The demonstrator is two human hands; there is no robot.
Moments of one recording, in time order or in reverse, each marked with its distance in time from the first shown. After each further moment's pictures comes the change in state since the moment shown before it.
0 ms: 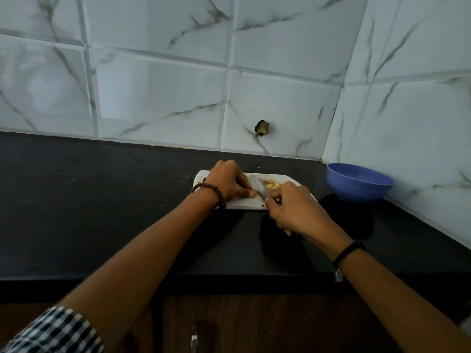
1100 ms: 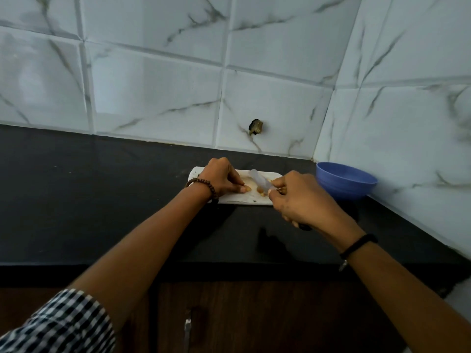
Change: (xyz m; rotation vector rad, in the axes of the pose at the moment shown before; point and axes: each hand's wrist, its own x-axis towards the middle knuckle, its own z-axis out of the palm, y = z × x) left_hand -0.004 0.000 -0.003 -0.036 -0.040 -0.003; right_hand -0.024 -0.011 -0.037 -0.039 -0.032 0.030
